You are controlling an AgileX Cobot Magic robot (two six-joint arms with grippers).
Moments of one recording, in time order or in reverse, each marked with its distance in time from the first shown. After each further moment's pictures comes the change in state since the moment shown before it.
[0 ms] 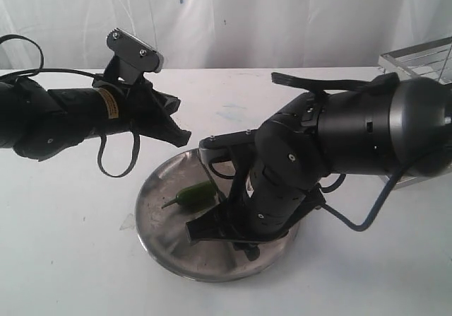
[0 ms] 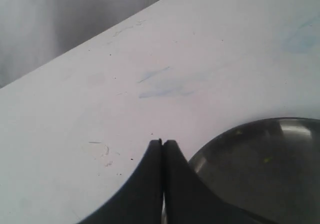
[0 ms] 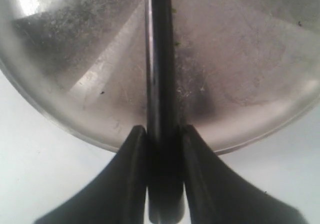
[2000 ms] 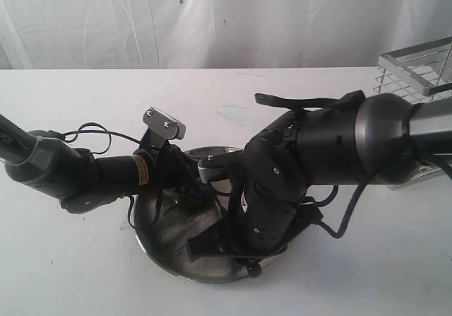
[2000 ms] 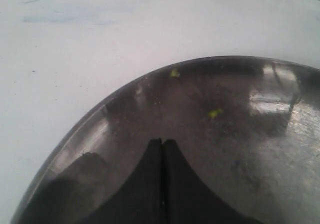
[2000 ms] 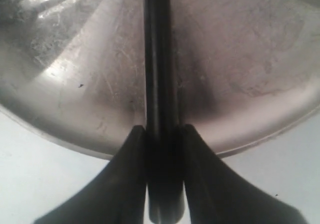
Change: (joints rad) left arm 0.026 0.423 -0.032 0.241 -0.414 -0.265; right arm 0.000 0.074 0.000 0.013 0.007 0.001
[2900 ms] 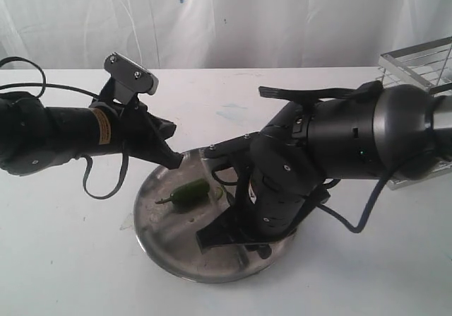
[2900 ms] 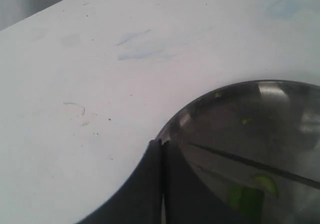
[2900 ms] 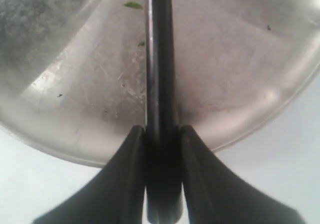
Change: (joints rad) left arm 0.000 -0.414 0.095 0.013 0.402 0.008; right arm 0.000 -0.040 0.000 -0.132 0.013 0.020
